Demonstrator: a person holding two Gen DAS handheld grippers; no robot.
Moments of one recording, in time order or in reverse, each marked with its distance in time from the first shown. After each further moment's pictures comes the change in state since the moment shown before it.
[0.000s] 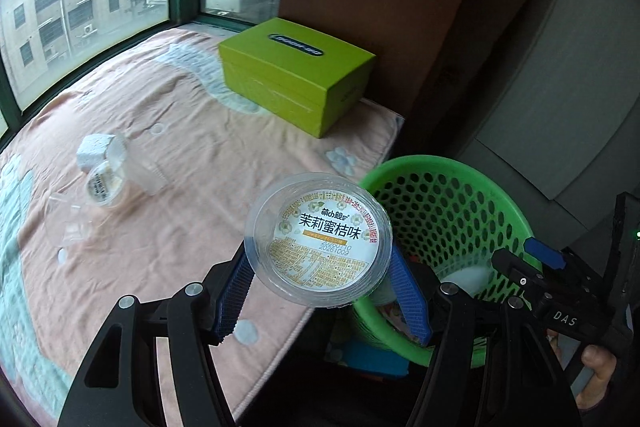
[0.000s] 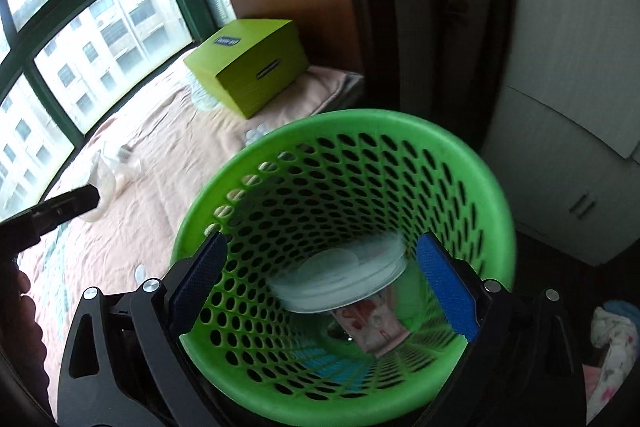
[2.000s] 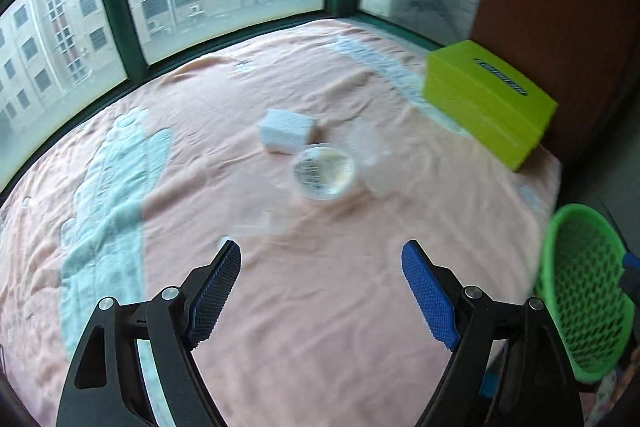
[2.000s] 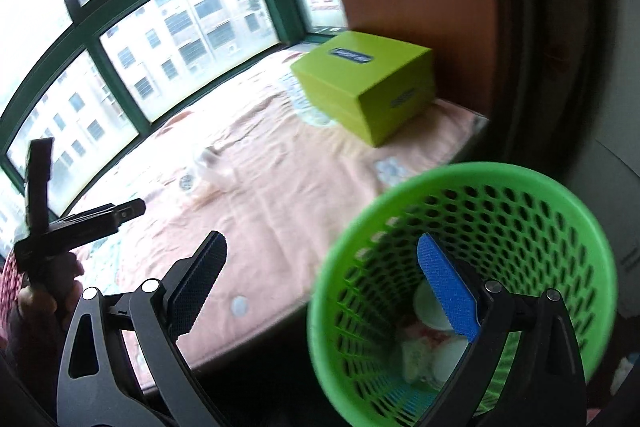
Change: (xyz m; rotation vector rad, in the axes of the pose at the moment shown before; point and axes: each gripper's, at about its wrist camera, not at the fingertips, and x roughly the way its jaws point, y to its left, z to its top) left arm -0.024 0.174 -0.010 -0.218 -0.015 0.381; right arm 0.024 0.130 0.031 -0.163 -0.006 0.225
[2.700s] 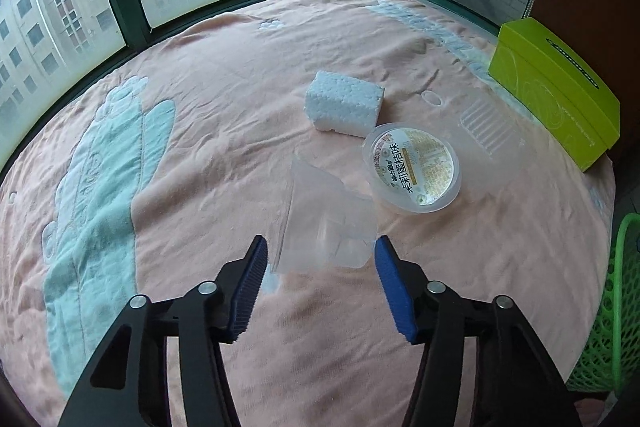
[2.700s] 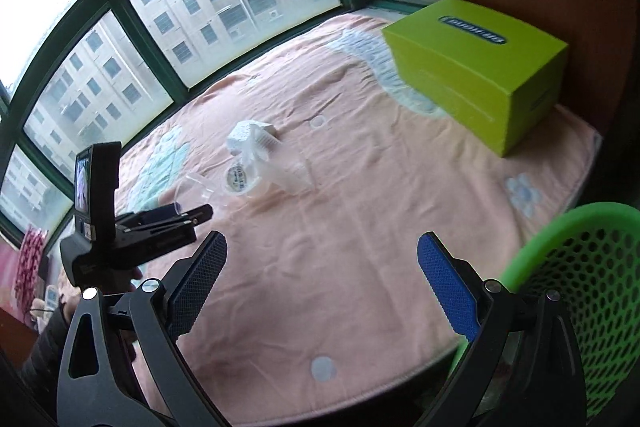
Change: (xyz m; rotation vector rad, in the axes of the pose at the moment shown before) left arm 0.088 0.048 0.013 -0.018 0.088 0.025; right arm 0.101 0.076 0.037 -0.041 0.131 0.166
